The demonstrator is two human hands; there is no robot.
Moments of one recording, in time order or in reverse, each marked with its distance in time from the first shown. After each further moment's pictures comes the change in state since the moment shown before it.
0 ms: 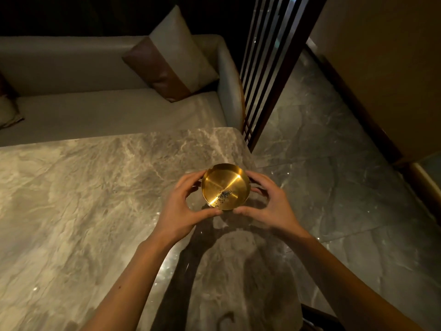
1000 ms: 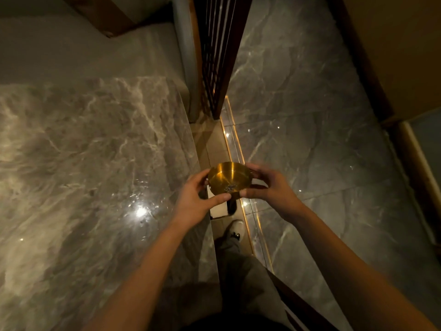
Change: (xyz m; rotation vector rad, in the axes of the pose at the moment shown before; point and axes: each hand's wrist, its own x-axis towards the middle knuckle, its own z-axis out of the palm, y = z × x) left_hand 0.066 -0.034 0.272 -0.197 -0.107 -0.482; right_hand 0.008 0.195 -0.196 0.198 -0.149 0.442
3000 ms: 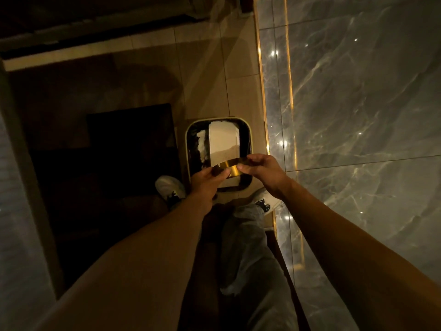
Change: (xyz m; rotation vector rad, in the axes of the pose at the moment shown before) left_hand 0.192 -0.322 0.164 -0.306 0.406 -0.836; right_hand 0.229 0.373 -0.011 0.227 -0.225 0.435
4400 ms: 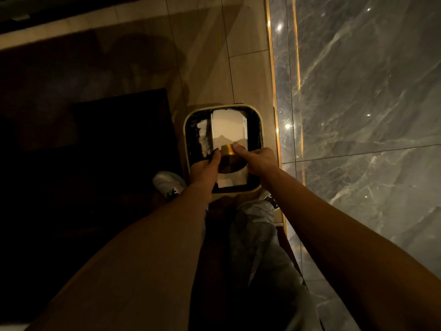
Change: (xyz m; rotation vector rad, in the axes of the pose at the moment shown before) left_hand 0.087 -0.010 -0.001 0.182 0.181 -0.073; right_hand 0.080 0.032 0.036 -0.017 0.304 0.296
